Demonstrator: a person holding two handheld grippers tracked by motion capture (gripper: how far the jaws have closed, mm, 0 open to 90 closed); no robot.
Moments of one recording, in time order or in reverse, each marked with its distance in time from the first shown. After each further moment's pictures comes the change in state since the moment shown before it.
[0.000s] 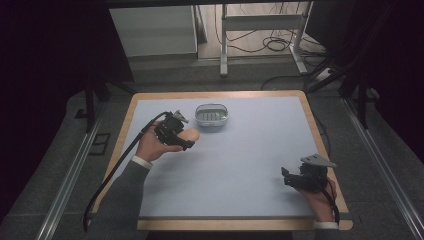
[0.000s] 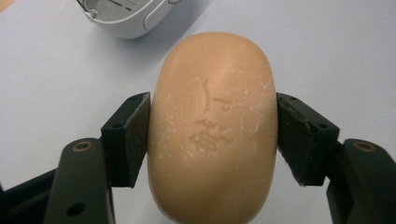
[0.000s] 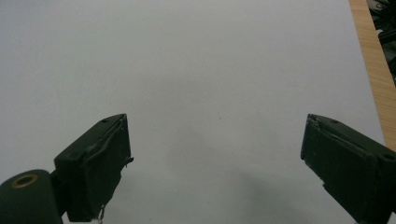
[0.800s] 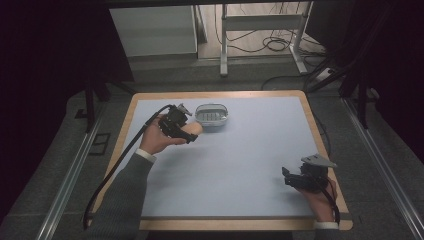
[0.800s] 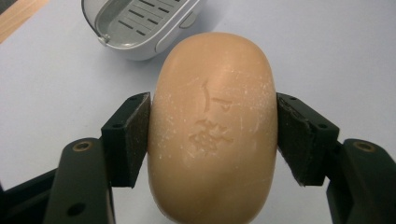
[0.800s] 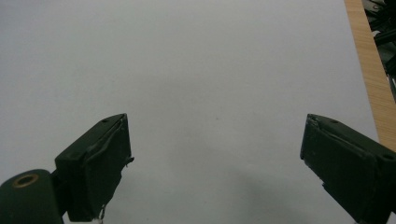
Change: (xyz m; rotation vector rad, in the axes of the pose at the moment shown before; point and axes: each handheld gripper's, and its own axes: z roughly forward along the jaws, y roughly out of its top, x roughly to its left) left arm 0.007 0.021 0.003 -0.004 0.009 0.003; right arm -0.001 0.000 -0.001 -0.004 -0.008 0.000
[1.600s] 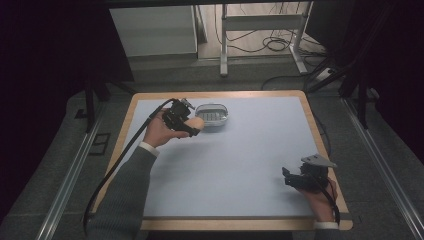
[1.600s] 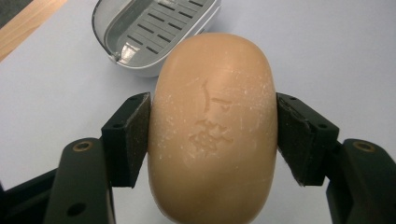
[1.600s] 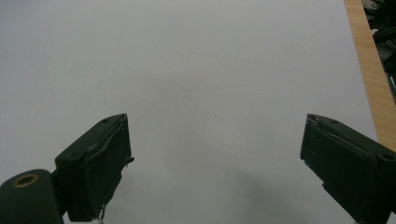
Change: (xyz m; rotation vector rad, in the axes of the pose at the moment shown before) left arm 0.012 0.016 0.009 0.018 -0.003 -0.002; right arm 0.000 -0.001 0.001 0.009 -0.004 0.000
